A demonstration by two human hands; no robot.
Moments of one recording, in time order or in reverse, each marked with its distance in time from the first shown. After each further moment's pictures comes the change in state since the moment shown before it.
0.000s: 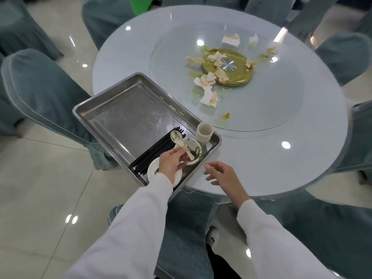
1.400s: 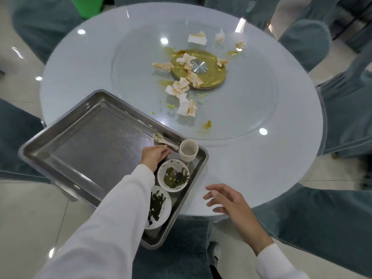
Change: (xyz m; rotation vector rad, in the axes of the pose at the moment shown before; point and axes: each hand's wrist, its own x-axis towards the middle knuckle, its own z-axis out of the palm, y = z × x) left_hand 0.175 0.055 0.036 0.128 0.021 -0.174; right_hand -0.012 -0.018 -0.019 0.249 0.082 0.117
